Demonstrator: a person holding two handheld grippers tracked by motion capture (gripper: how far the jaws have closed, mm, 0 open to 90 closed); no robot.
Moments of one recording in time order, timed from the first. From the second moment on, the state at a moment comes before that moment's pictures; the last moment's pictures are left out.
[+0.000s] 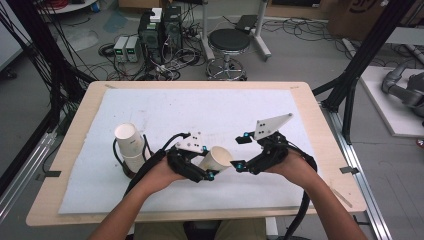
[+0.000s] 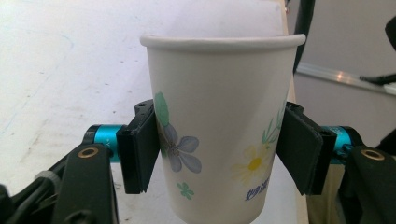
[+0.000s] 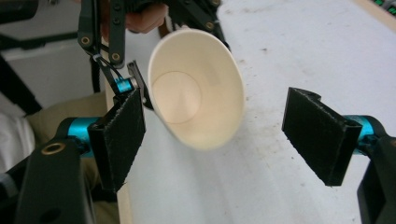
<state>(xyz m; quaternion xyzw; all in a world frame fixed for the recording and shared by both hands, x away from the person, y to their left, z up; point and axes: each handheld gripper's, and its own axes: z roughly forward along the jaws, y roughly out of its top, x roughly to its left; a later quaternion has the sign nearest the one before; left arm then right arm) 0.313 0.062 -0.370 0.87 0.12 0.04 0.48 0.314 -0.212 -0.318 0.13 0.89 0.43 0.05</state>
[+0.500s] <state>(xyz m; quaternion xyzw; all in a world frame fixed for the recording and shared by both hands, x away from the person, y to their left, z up) 0.312 0.084 -0.384 0.81 0.16 0.08 0.56 0.306 -0.264 -0.348 0.22 0.82 0.51 0.14</state>
